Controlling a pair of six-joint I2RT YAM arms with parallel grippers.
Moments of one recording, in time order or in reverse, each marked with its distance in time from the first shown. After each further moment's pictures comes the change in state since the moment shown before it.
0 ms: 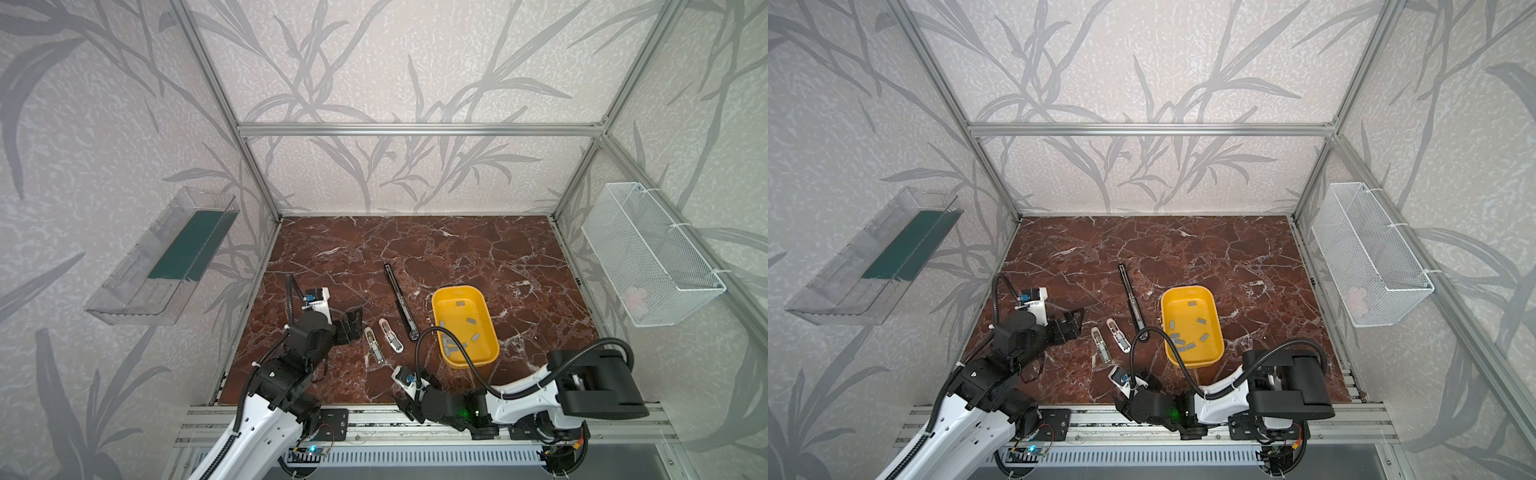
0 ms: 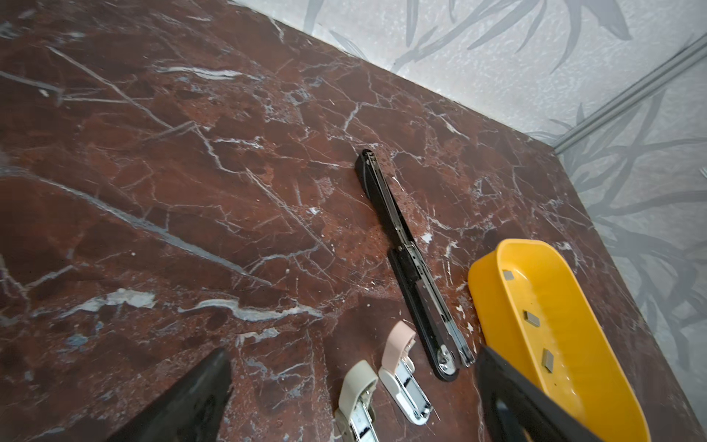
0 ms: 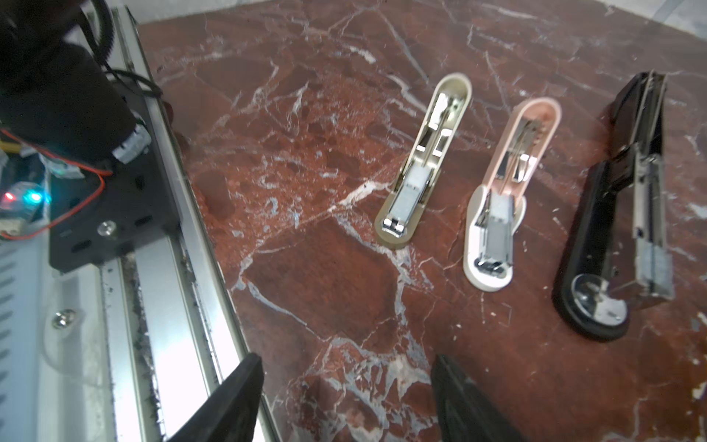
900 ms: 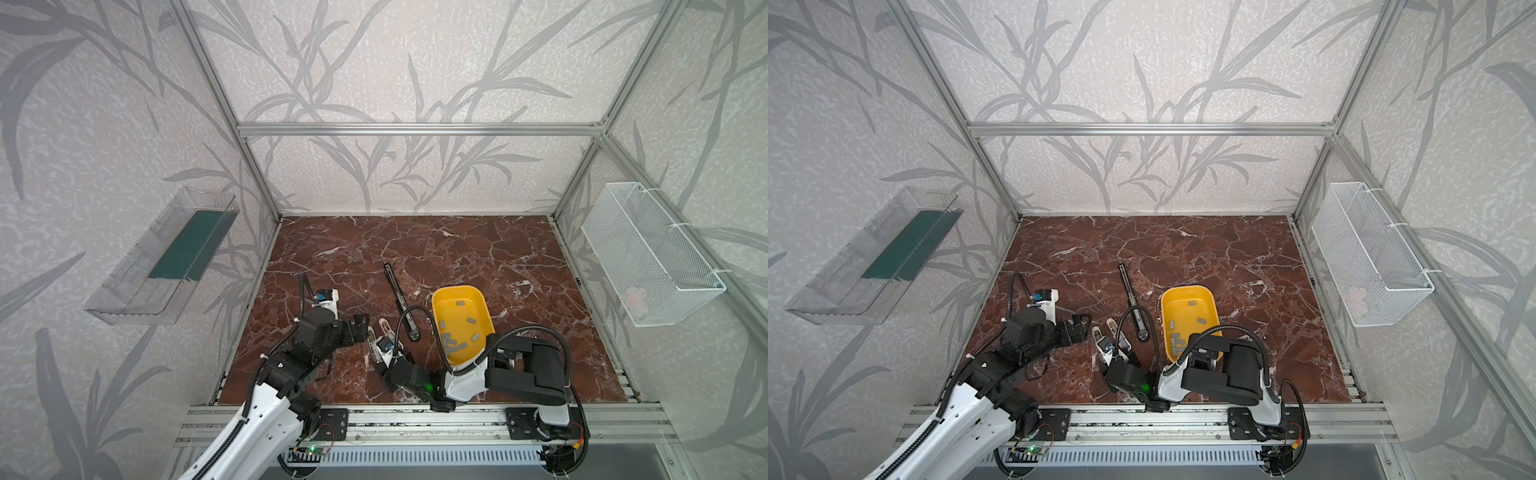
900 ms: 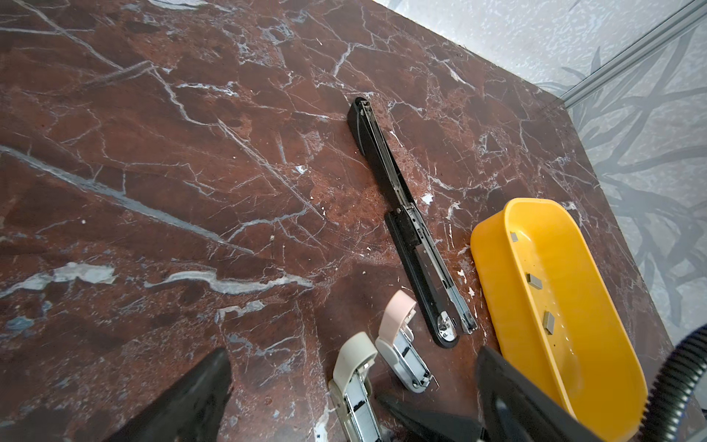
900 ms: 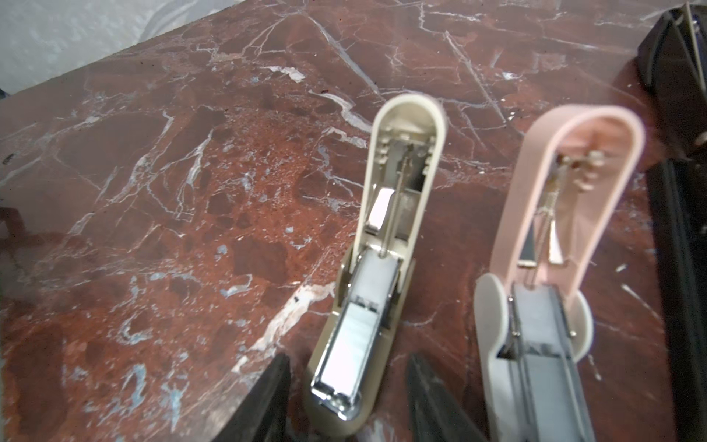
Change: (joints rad) left arm 0.001 0.070 -0.006 -0.005 0.051 -0.002; right arm -0.195 0.344 0.266 0.120 -0.057 0.101
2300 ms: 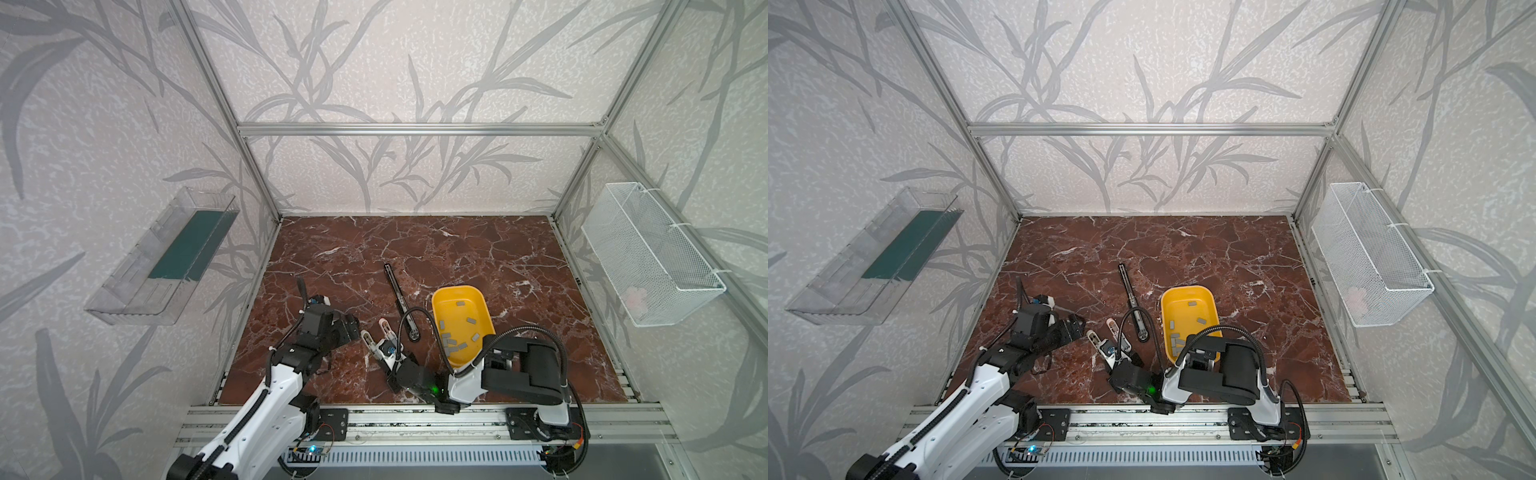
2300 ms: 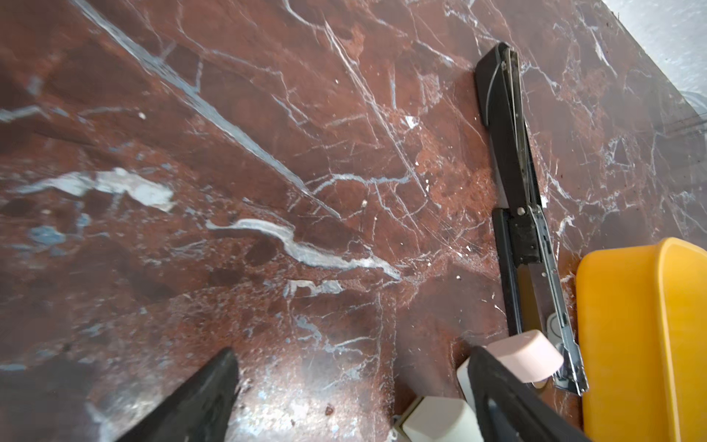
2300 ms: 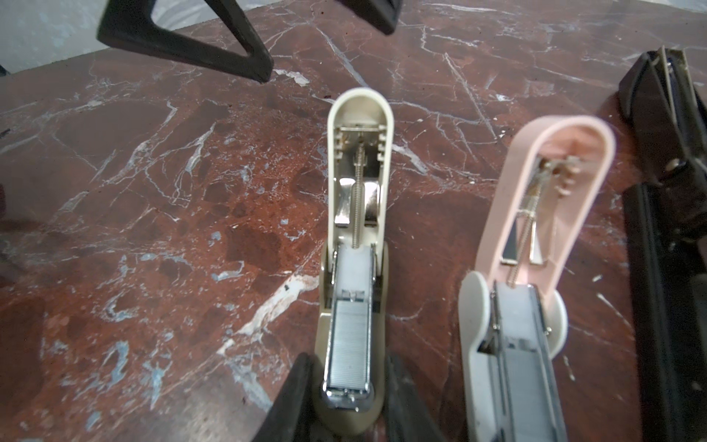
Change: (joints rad) left arm 0.189 0.228 -0.100 0.119 0.087 -0.080; right arm 0.006 0.018 -0.061 0.132 0.004 -0.115
